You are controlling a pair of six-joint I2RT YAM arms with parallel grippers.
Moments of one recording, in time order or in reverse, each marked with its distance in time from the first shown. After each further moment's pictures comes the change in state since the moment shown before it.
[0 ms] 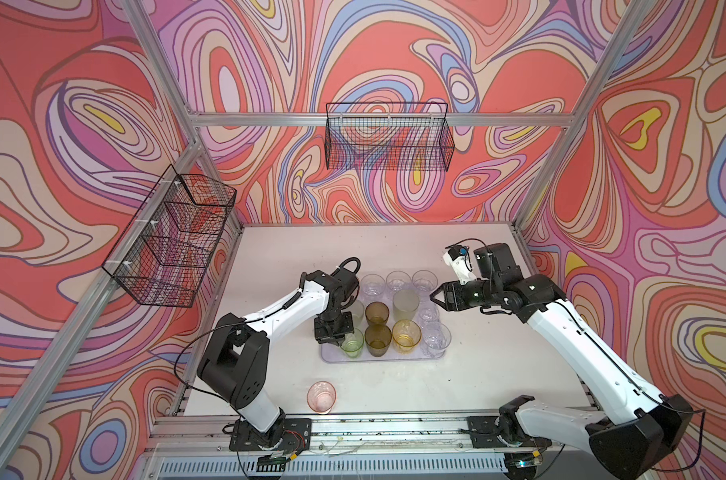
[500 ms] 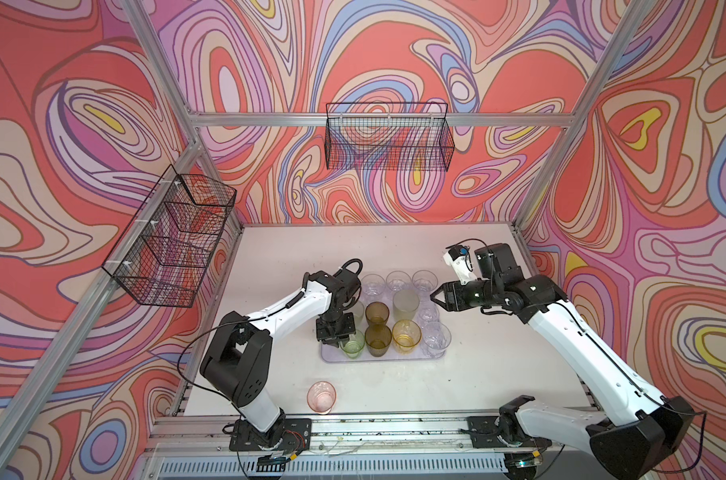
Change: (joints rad) left arm -0.010 0.015 0.009 0.001 0.007 -0.011; right arm 0.000 -0.006 0.000 0.000 0.000 -0.003
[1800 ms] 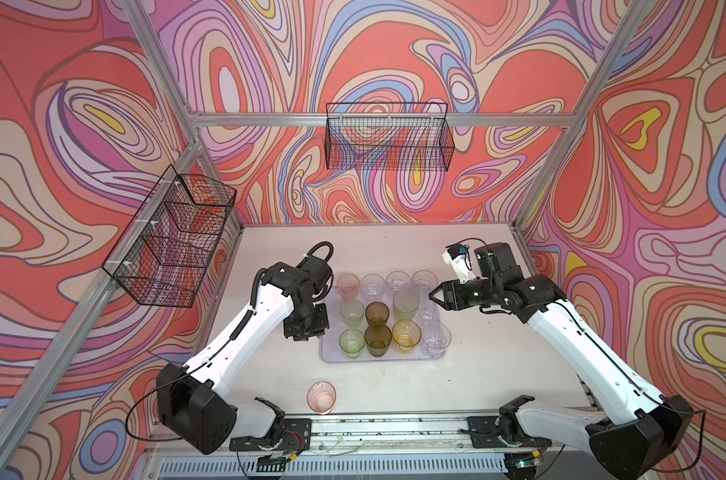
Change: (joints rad) left arm 0.114 -0.298 0.094 -0.314 -0.124 0.038; right arm 0.000 0.009 0.000 0.024 -0.020 0.001
